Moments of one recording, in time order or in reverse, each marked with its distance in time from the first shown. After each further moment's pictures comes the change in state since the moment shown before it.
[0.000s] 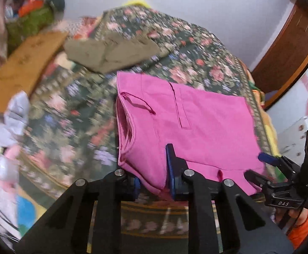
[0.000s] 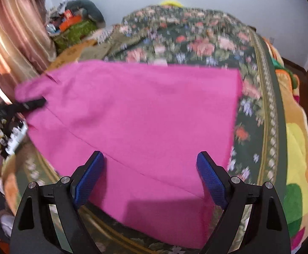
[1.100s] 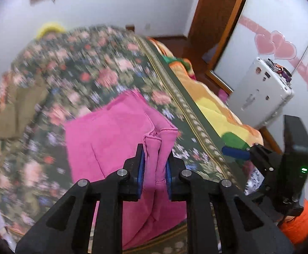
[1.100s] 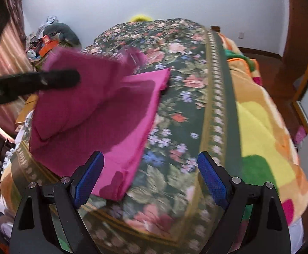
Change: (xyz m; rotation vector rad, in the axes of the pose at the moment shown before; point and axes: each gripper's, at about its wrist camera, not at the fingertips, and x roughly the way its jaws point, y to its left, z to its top) left arm 0.032 -0.199 0.027 0.443 0.101 -0.285; right arm -0.064 -0.056 -0.034 0.152 -0.136 -0.102
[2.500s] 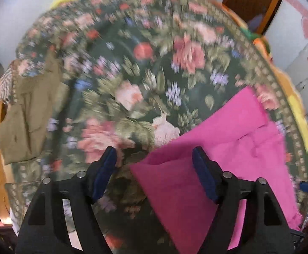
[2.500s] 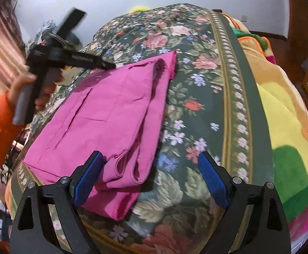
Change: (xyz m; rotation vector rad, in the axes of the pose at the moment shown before) left arm 0.139 0.144 0.064 0.018 0.248 0.246; right arm 0.040 -0.008 -0.003 0.091 0.056 0.087
